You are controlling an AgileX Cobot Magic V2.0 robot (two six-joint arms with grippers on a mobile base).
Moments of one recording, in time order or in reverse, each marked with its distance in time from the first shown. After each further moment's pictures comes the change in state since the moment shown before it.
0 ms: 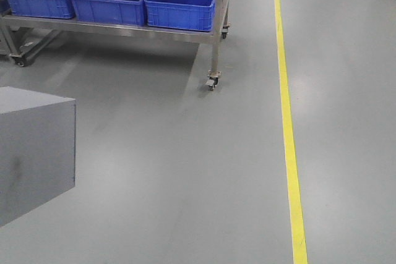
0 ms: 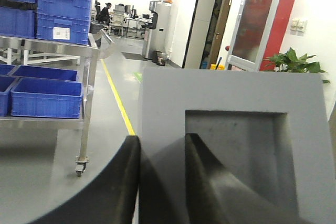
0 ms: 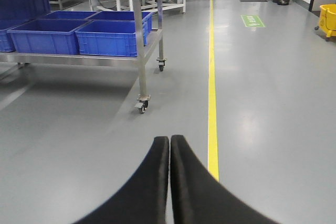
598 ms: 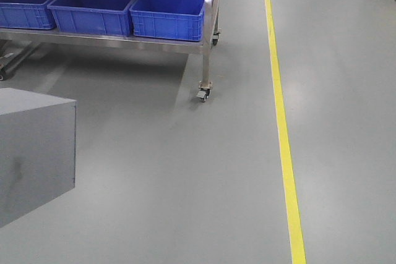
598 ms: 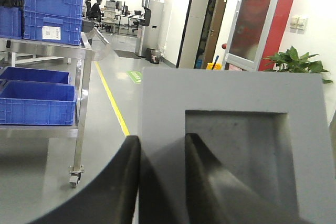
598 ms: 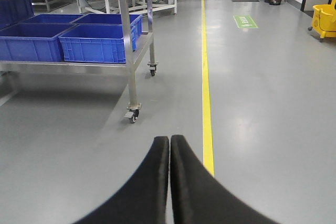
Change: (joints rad) left arm 0.000 0.000 0.000 0.000 0.005 0.000; right arm 0.000 0.000 0.000 0.000 0.000 0.000
